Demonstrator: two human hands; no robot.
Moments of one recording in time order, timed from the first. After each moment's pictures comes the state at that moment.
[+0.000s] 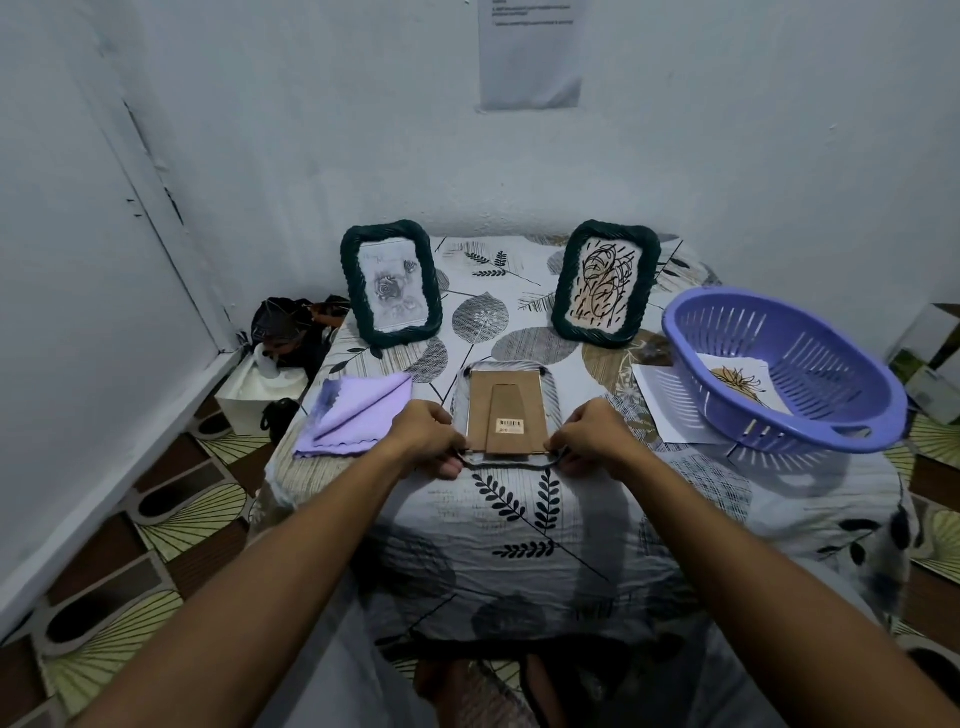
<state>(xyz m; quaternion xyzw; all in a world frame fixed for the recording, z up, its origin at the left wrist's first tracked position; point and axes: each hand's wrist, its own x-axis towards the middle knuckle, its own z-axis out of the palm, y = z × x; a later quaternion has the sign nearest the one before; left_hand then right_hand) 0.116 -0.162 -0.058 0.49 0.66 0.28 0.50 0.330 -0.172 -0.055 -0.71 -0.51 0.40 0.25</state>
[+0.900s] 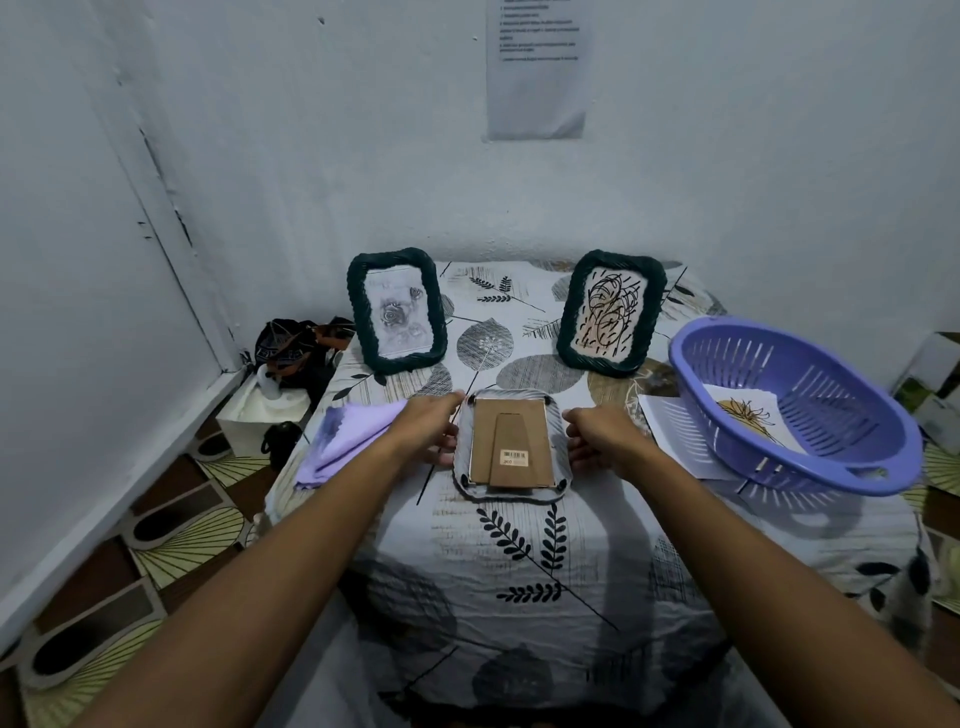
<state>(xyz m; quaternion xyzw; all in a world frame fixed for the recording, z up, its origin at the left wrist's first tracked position) 0.113 -0.131 -0.033 0.47 0.60 0.35 0.54 0.334 -0.136 -0.041 -0.68 -0.43 0.47 0.35</state>
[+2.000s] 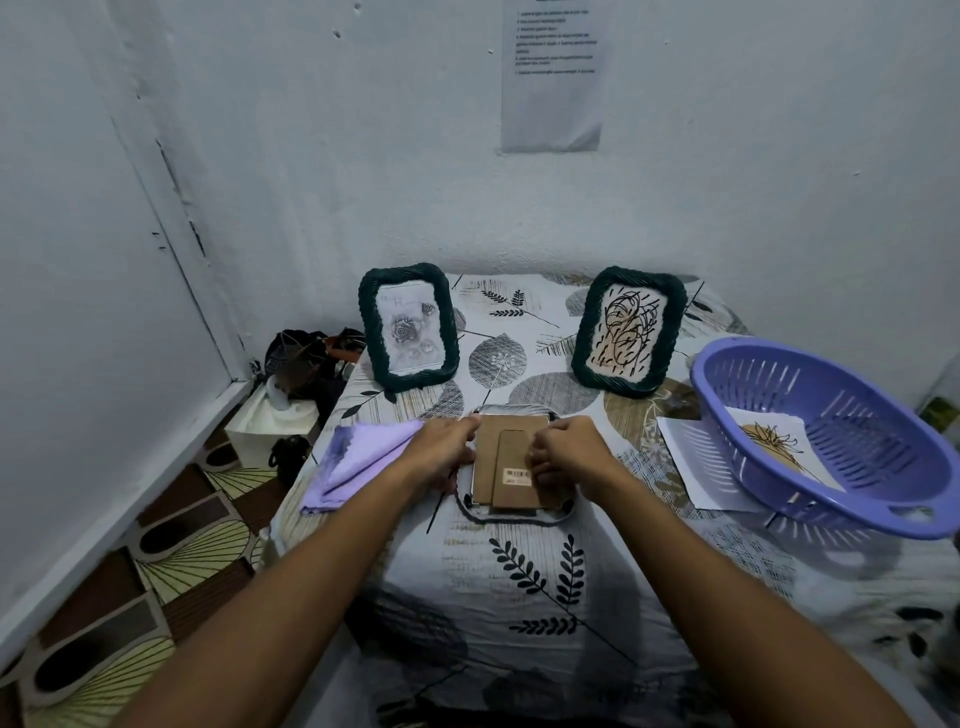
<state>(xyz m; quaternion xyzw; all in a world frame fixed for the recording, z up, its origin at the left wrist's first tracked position) 0.114 -0.132 -0.032 0.49 0.61 0.34 0.52 0.291 -0.111 -0.054 -0.64 -0.46 0.50 0.35</state>
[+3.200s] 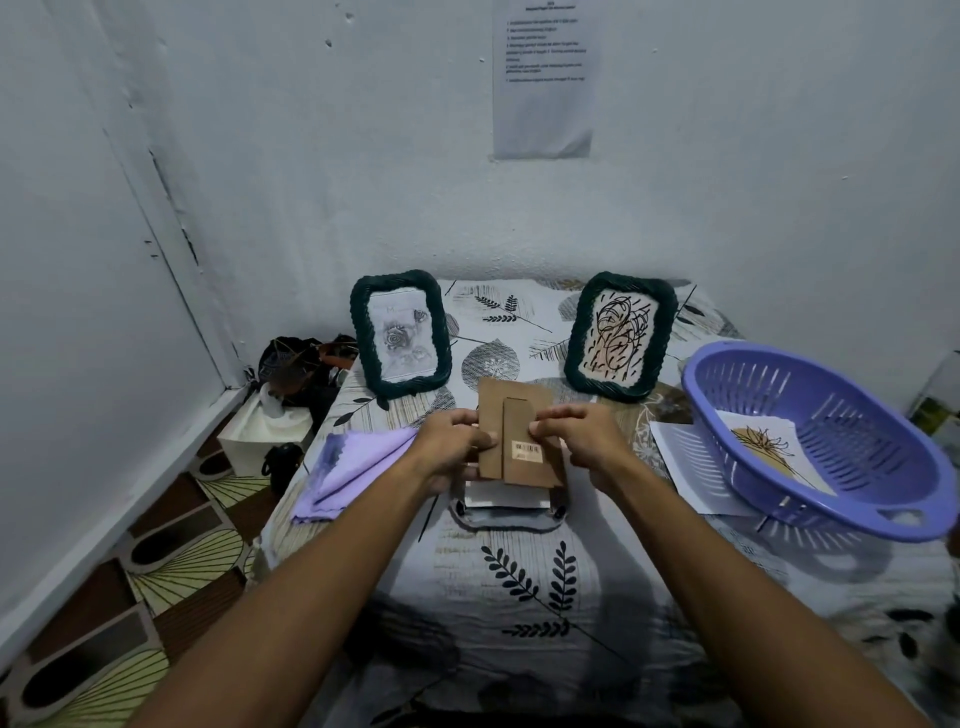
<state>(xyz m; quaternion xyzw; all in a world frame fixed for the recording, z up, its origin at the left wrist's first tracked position) 0.136 -0.122 -0.022 0.42 0.54 0.40 0.61 0.308 -0.124 -0.019 -0.60 -0.45 0.50 0.44</state>
